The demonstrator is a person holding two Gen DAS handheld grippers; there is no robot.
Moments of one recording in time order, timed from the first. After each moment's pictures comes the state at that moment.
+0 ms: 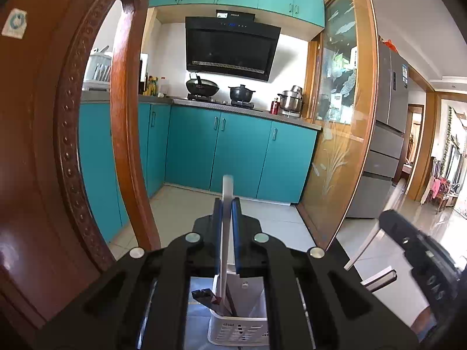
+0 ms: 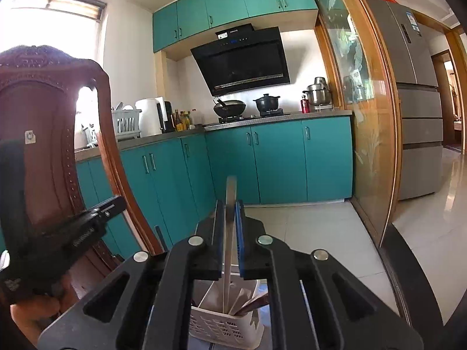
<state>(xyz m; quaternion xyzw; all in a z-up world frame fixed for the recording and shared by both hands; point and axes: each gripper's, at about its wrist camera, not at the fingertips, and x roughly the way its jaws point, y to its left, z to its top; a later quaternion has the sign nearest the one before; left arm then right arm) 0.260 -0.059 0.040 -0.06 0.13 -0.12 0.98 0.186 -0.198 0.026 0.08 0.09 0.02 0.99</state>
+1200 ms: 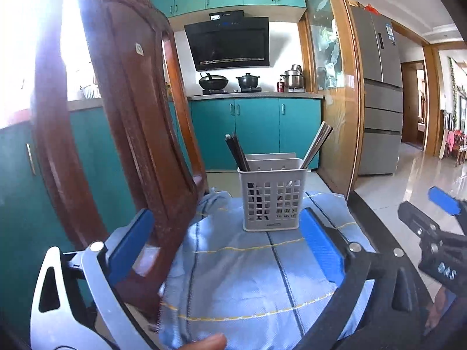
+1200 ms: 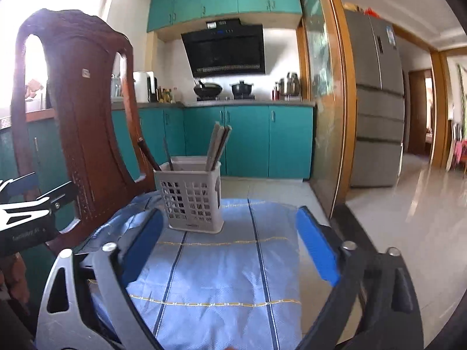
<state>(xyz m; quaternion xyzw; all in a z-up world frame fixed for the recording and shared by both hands) 0.010 -0.041 -0.027 0.04 0.15 -0.06 0.99 -0.050 -0.184 -0.055 0.02 0.12 -0.05 0.99</state>
